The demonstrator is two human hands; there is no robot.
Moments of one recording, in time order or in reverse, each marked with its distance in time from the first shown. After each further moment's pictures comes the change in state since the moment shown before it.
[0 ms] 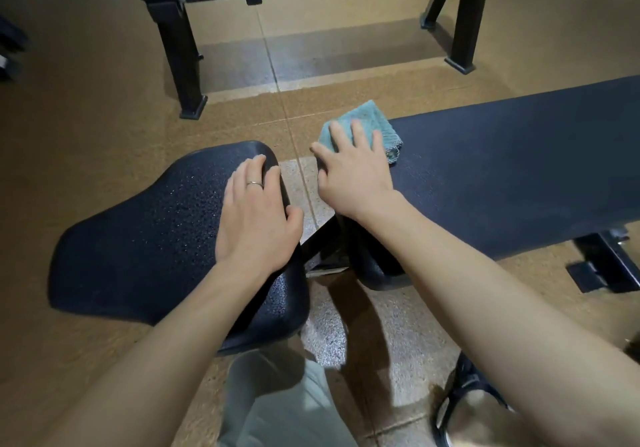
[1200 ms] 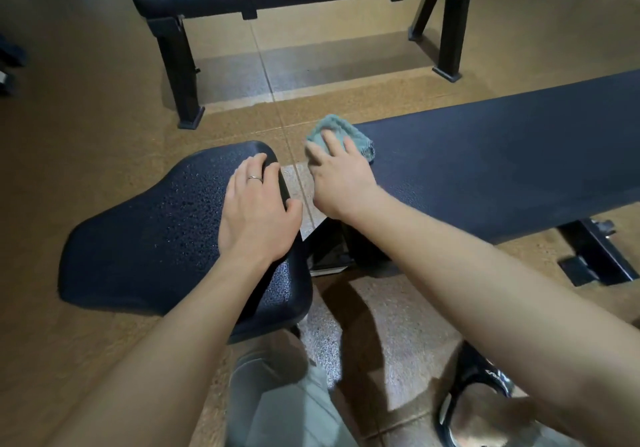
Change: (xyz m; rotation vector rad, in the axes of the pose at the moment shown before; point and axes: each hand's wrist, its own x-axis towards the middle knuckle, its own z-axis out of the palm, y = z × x) left_hand -0.004 -0.002 -0.003 -0.054 0.014 -0.026; right_hand -0.009 -0.018 -0.007 -0.287 -0.156 -0.131
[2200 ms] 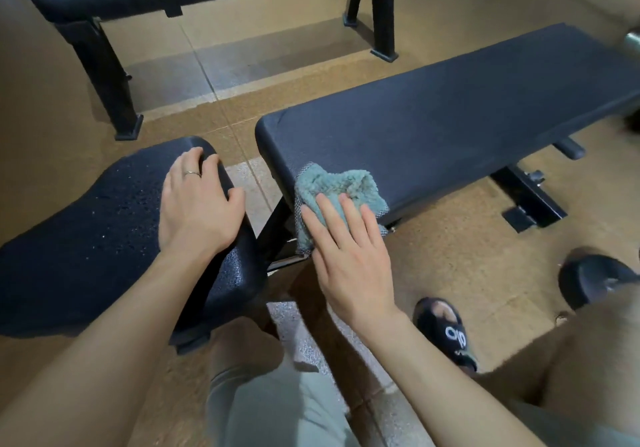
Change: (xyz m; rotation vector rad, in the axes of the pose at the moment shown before) left_hand -0.001 -0.003 -0.002 0.029 -0.033 0.030; right_hand -0.167 -0.038 0.092 0.327 0.547 0.304
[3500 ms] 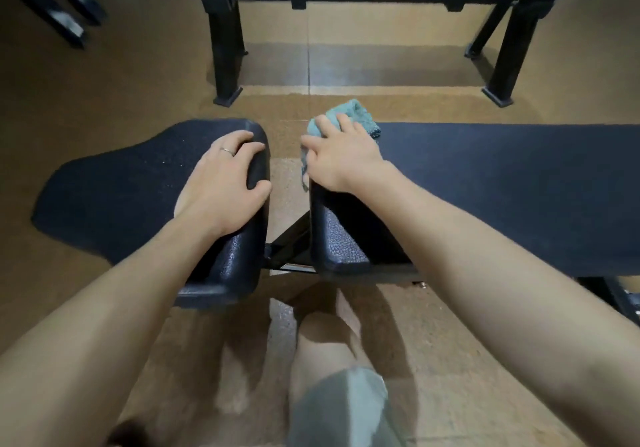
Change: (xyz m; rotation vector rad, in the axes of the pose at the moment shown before) left_hand 0.003 0.006 0.000 -0.047 0.030 -0.096; right_hand 0.222 0.015 0.014 0.038 -0.524 -0.365
